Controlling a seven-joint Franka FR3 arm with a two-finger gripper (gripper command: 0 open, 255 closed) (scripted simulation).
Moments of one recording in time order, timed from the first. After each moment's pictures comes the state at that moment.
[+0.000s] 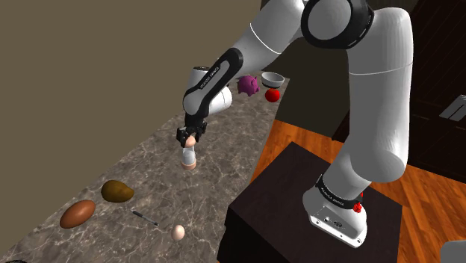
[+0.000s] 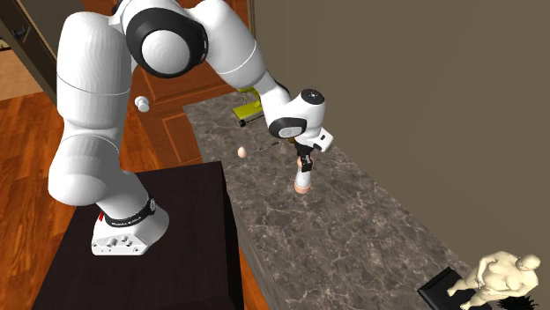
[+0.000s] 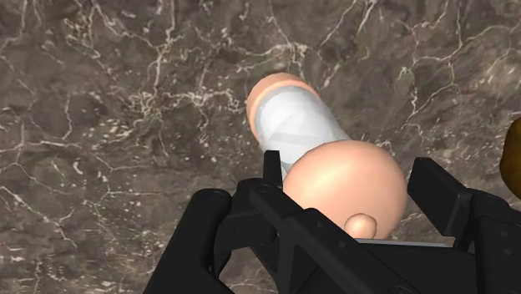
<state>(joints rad) 0.13 0.50 0.12 -2.13 0.22 2.69 0.04</state>
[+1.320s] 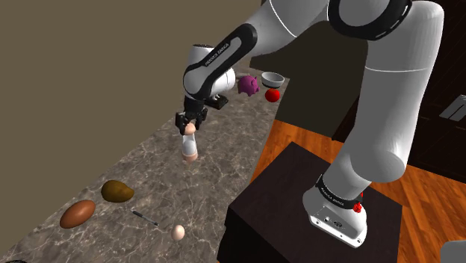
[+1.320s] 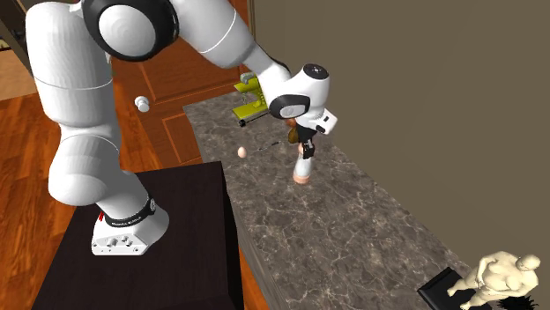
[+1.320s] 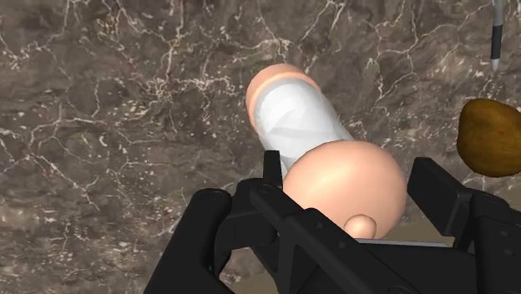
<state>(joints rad) 0.13 0.34 0.11 -2.14 0.21 2.54 0.08</state>
